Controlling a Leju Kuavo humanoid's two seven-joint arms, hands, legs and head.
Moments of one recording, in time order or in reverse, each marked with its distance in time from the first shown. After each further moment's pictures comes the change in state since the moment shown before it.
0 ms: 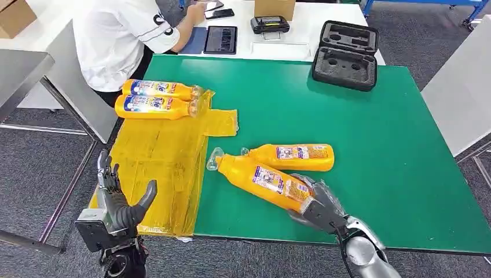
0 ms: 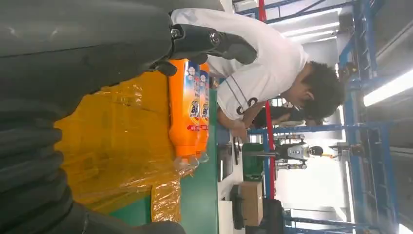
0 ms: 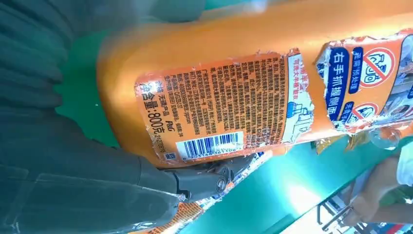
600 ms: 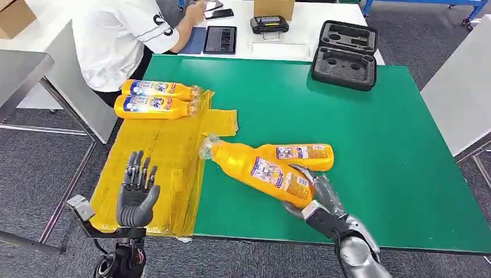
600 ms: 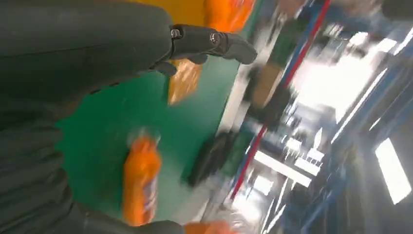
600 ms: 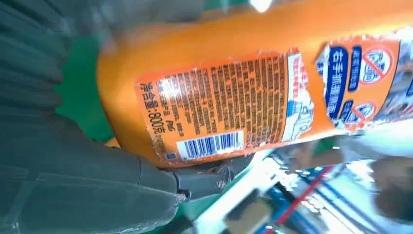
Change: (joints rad) left arm -0.021 0.000 0.058 0.072 0.434 -0.660 0.247; right arm 0.041 0.127 -0.066 -0.074 0.055 -0.076 -0.178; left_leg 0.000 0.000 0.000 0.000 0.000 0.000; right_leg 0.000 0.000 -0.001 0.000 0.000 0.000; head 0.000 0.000
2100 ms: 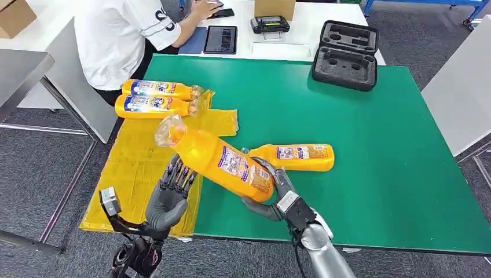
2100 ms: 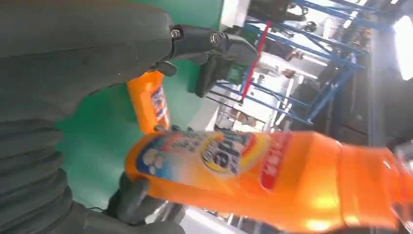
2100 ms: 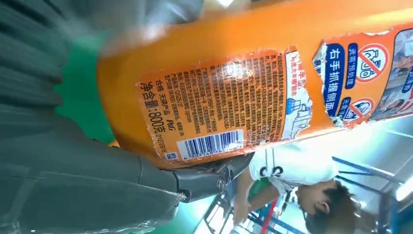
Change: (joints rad) left arm -0.084 -0.004 -0.082 0.122 -0.047 -0.331 -0.076; right arm -0.130 0.192 0.060 0.228 -0.185 0.128 -0.137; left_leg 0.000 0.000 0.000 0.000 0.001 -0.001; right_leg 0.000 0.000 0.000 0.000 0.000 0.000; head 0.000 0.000
